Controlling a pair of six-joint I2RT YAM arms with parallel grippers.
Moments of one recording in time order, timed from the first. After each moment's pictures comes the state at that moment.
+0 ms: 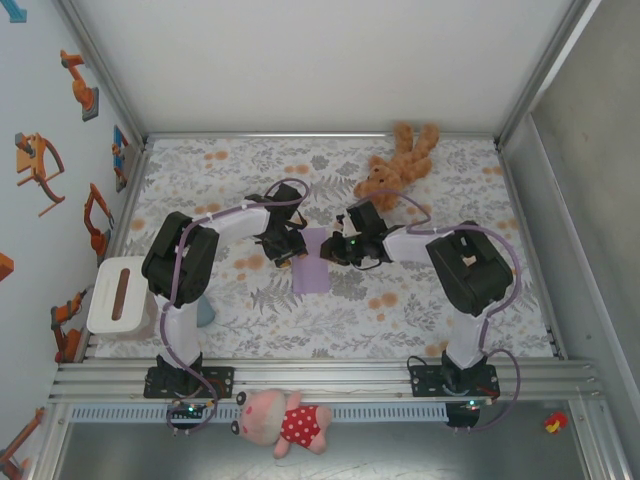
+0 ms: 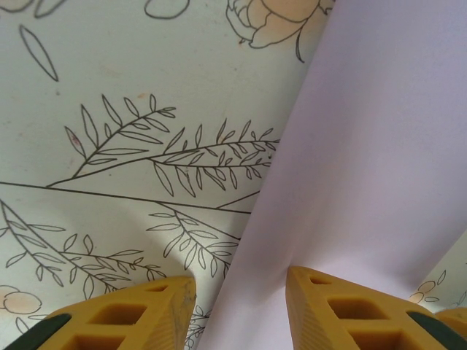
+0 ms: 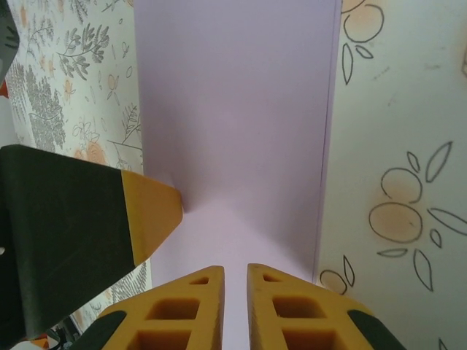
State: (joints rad) left arm -0.62 2.00 1.31 -0.75 0.18 -0.91; right arm 0.59 1.89 0.98 0.00 -0.56 0.77
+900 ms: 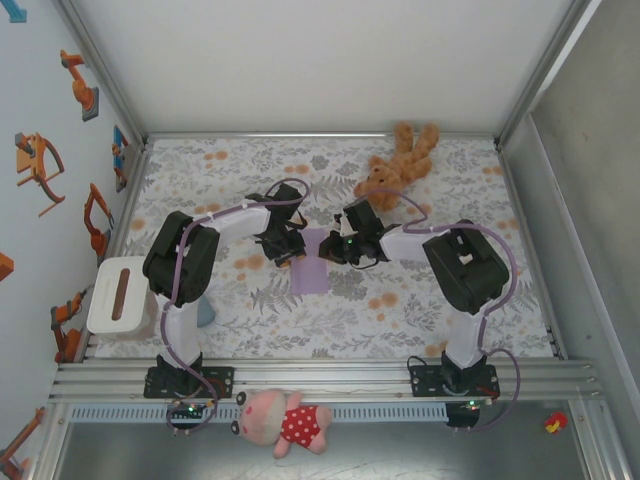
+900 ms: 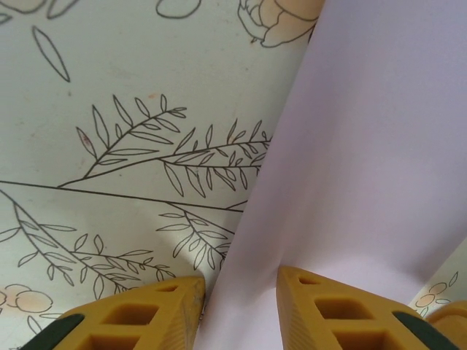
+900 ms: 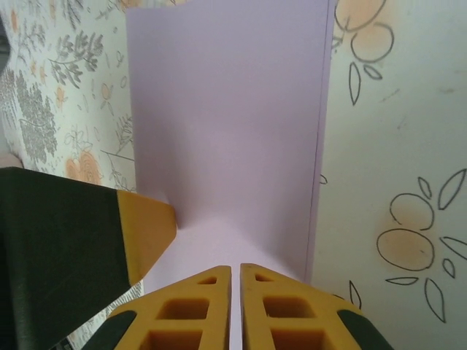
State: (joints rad) left arm -0.62 2.00 1.32 -0.77 0.18 -0.90; right arm 0.60 1.89 1.00 0.00 -0.52 0.77
